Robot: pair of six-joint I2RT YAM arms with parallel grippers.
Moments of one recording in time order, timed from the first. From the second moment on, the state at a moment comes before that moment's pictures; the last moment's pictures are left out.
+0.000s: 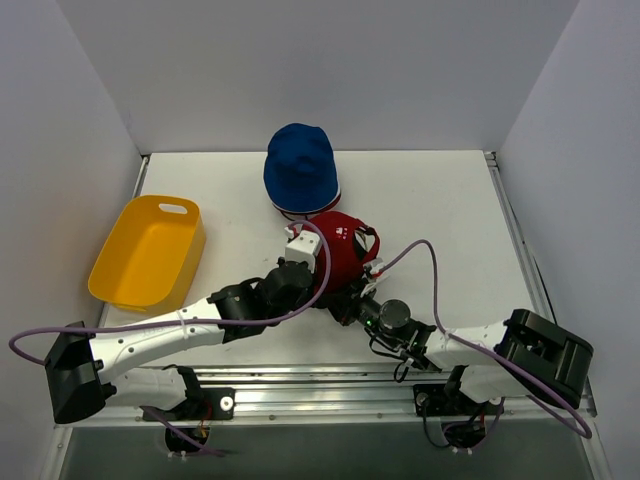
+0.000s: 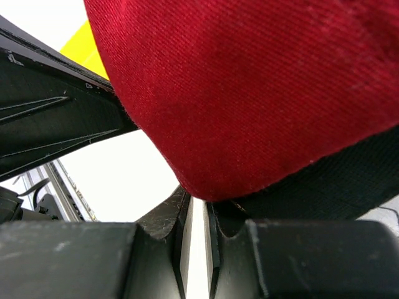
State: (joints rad) left arm -1.11 1.22 0.90 -0.25 -0.51 -0.49; right arm 1.00 1.29 0.19 1.01 0.20 0.57
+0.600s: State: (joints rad) left arm -1.11 1.20 0.90 -0.22 -0.46 -0.49; right arm 1.00 1.16 0.15 0.88 0.28 0.60
